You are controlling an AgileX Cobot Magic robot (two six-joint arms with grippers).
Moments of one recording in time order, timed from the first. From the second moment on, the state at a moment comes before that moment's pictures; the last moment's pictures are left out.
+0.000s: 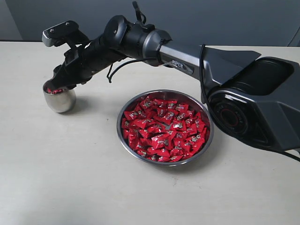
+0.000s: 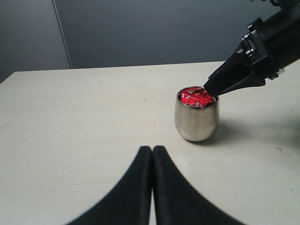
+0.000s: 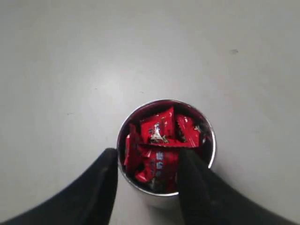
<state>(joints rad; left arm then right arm) 0.12 0.00 0.00 0.05 0.29 -0.02 0.87 2.51 -2.20 0.77 0.70 -0.79</state>
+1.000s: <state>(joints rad) 0.12 0.00 0.00 0.05 0.29 -0.02 0.83 2.37 -2.20 0.69 0.63 -0.69</state>
